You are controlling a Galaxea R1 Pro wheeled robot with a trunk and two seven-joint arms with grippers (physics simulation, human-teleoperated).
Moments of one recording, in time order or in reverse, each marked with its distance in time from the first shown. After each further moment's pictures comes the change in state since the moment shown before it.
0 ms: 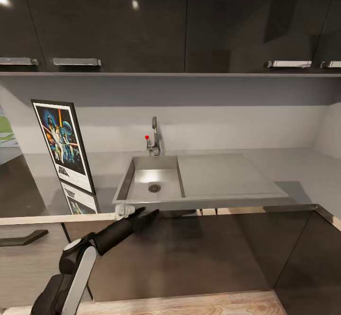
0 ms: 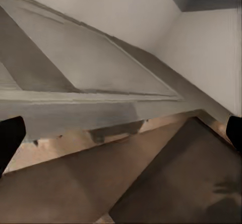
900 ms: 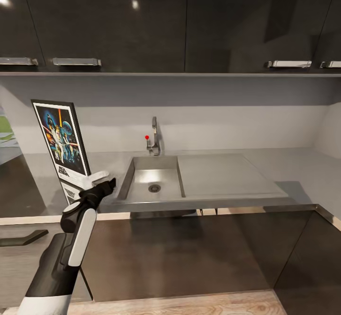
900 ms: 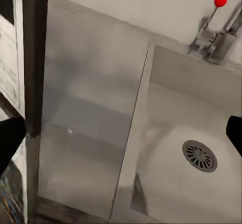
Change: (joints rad) left arm -0.241 0.020 0.008 0.001 -0.026 0.015 1.046; right arm 0.000 -0.002 0.000 0.000 0.000 0.000 0.000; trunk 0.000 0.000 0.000
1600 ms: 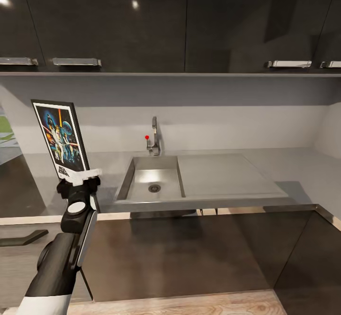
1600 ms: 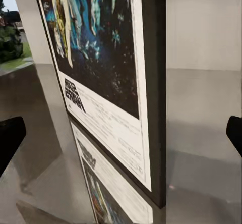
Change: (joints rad) left arm 0.000 0.002 0.002 0.005 -0.486 -0.075 0.046; right arm 0.000 -0.001 0.000 0.000 -0.001 0.001 0.000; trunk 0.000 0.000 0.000
